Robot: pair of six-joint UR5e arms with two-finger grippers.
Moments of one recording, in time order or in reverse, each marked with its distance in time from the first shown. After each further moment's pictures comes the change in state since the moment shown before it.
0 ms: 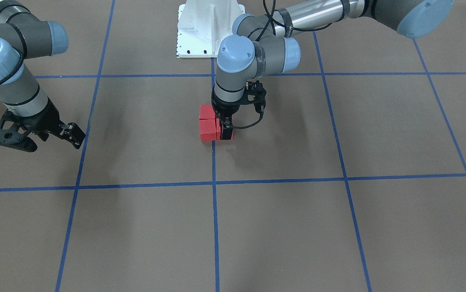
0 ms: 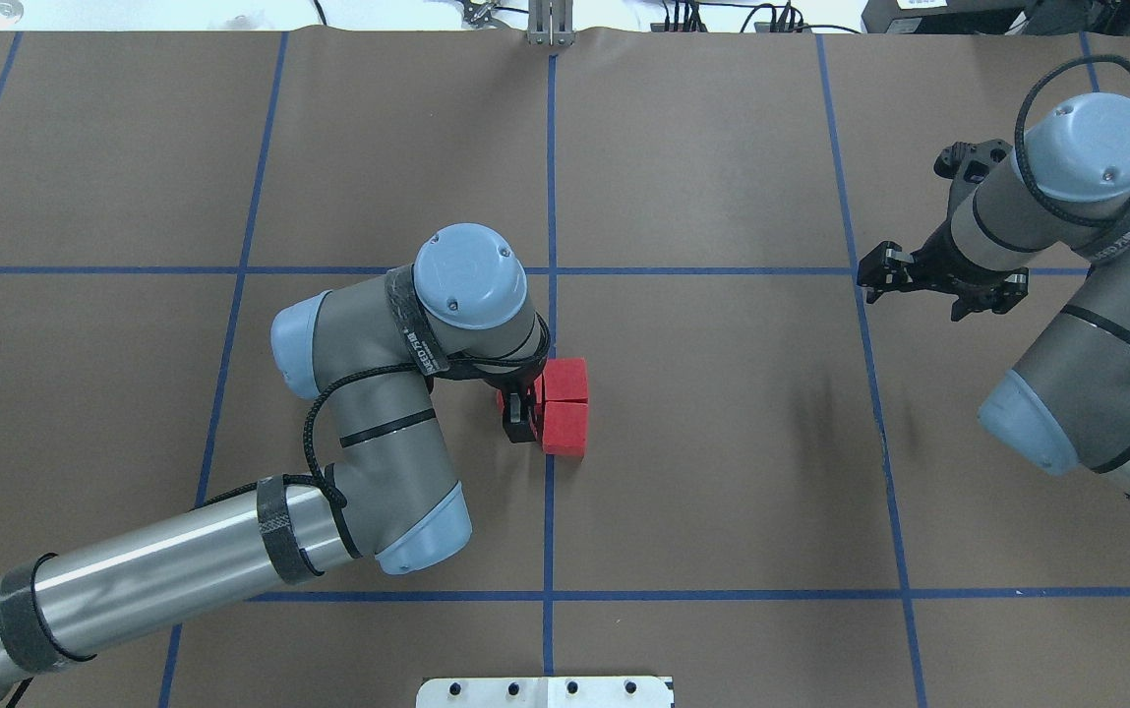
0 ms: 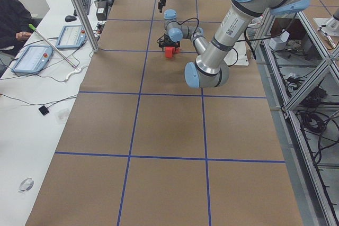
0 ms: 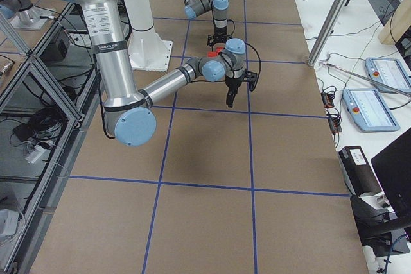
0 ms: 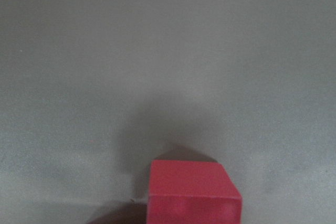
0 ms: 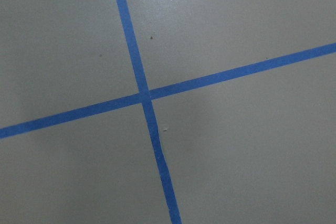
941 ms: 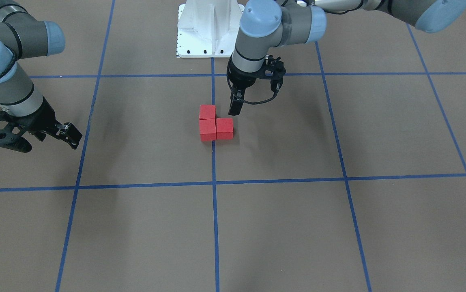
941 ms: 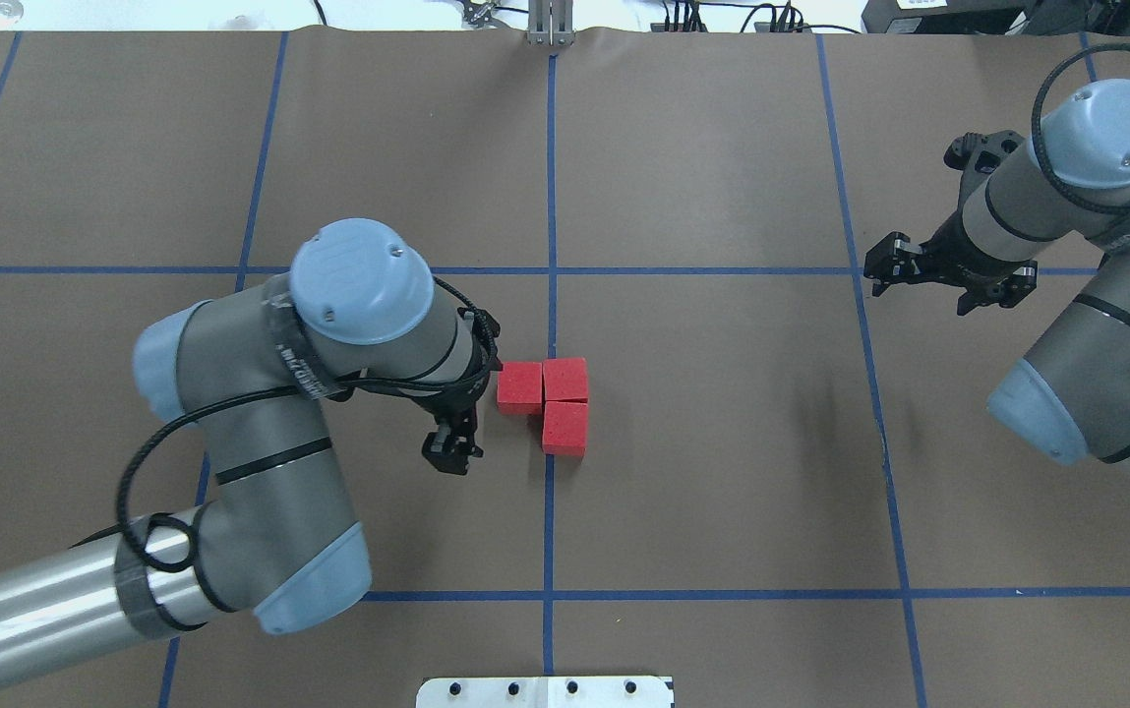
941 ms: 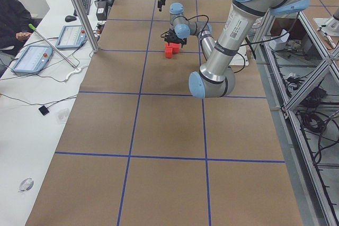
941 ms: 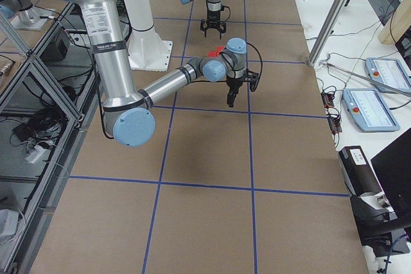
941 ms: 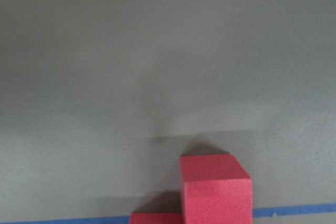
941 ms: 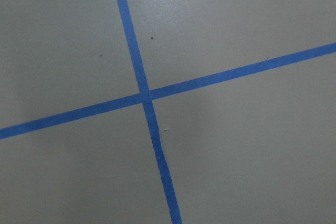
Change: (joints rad) left arm -0.009 0.199 -0.368 0.108 -0.059 0.285; right arm 0.038 -0.004 0.003 0.000 0.041 -0.007
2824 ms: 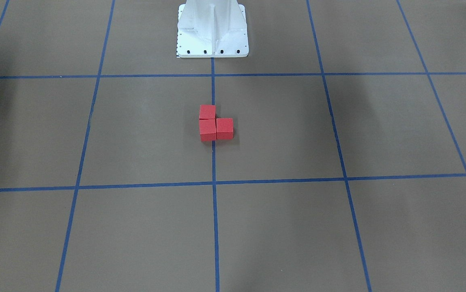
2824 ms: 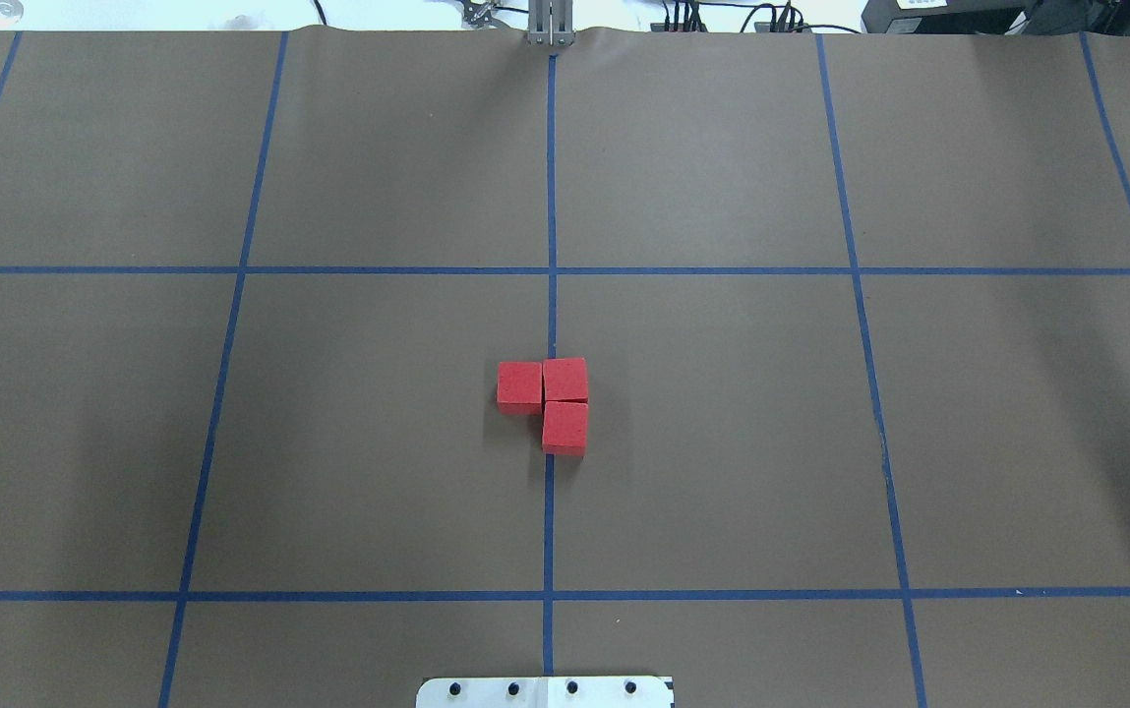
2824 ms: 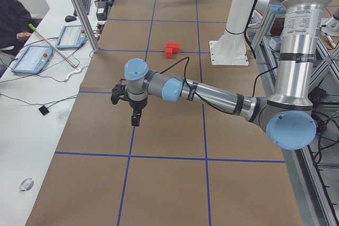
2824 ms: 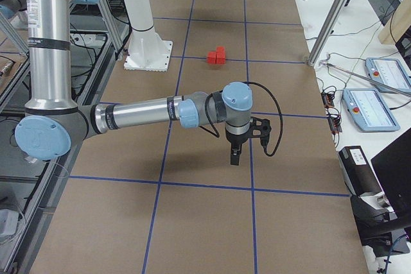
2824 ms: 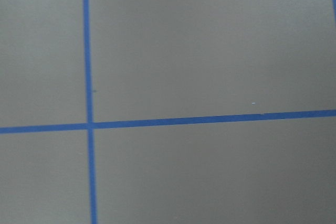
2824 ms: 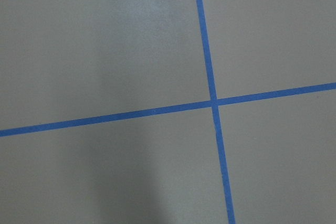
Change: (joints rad) left arm -0.961 0.566 0.085 0.003 -0.402 2.403; right arm 0.603 -0.266 -0.042 -0.036 0.233 -0.811
